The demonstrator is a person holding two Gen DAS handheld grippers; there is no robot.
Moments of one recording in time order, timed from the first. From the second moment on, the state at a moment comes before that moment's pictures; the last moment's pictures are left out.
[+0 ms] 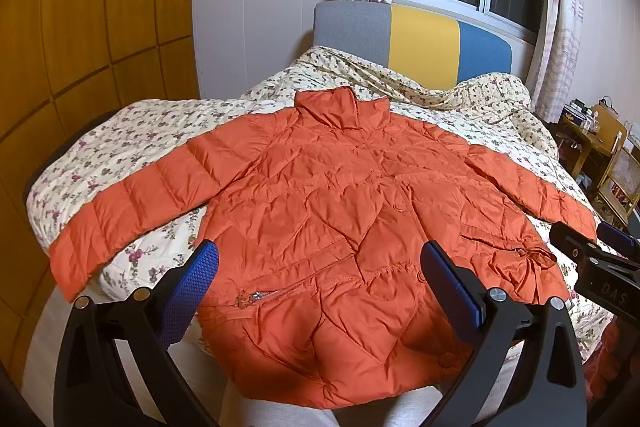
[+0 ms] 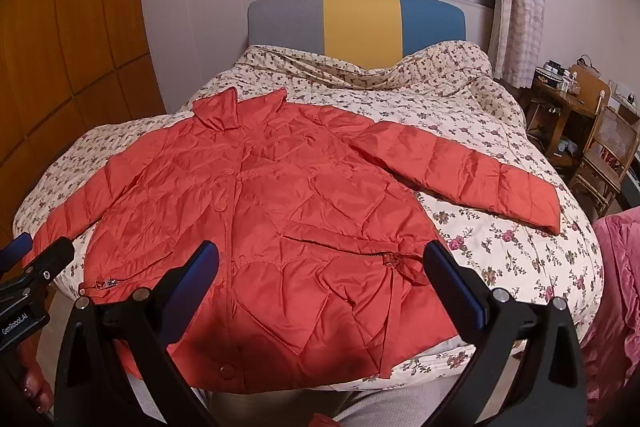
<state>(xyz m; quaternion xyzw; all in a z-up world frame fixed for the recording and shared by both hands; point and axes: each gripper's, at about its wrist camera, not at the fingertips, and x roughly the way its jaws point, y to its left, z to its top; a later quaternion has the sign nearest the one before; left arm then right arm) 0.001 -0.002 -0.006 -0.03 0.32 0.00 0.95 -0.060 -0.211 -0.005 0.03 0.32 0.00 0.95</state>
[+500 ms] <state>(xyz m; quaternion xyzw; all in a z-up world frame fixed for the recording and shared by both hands) -0.001 -0.005 -0.009 -0.03 0.32 0.00 0.95 -0.058 -0.210 -0.006 0.02 0.33 0.00 0.94</state>
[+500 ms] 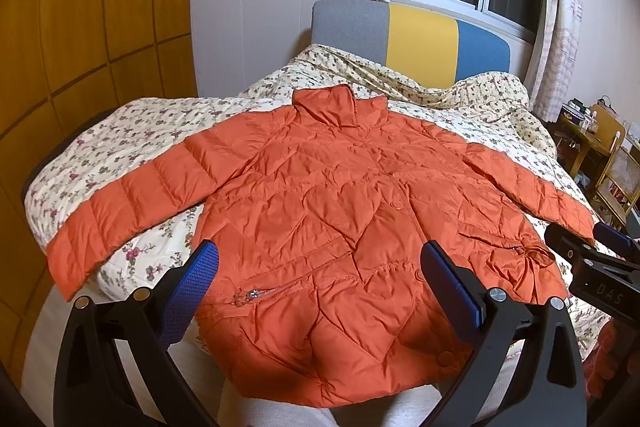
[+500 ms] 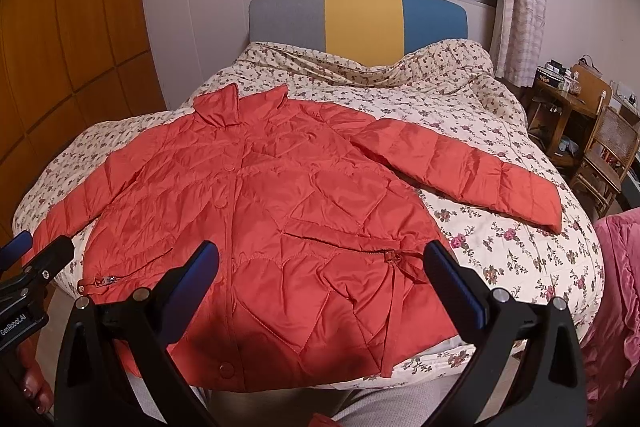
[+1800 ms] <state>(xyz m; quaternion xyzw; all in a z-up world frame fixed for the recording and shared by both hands) 0.000 -0.009 -0.015 -0.02 0.33 -0.01 0.94 -0.052 -0.210 -0.016 0.03 0.35 0.01 0.94</state>
